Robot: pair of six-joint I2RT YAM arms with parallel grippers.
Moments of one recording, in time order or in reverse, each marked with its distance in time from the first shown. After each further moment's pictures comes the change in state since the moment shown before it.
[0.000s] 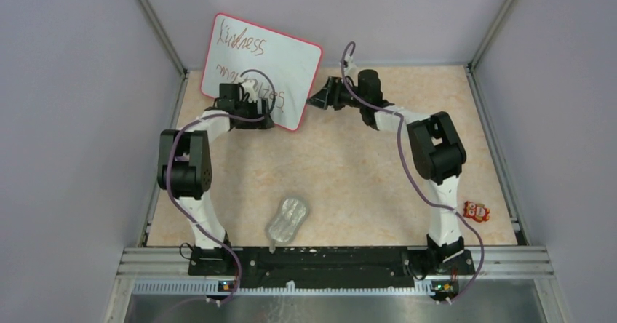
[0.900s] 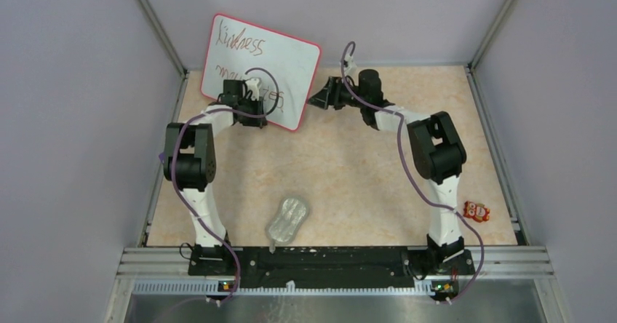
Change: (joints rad) left arm -0.002 0.113 0.116 -0.030 -0.010 0.072; right arm -0.010 0.005 0.004 0.008 -0.016 -0.019
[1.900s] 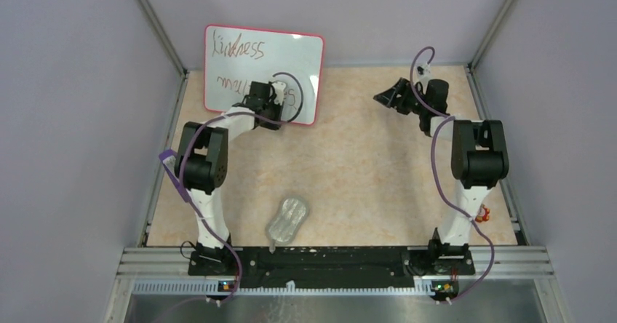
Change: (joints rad) left arm -0.166 0.000 0.001 0.005 -0.185 0.060; right arm -0.398 -0.177 -0.328 0.039 0.013 -0.009
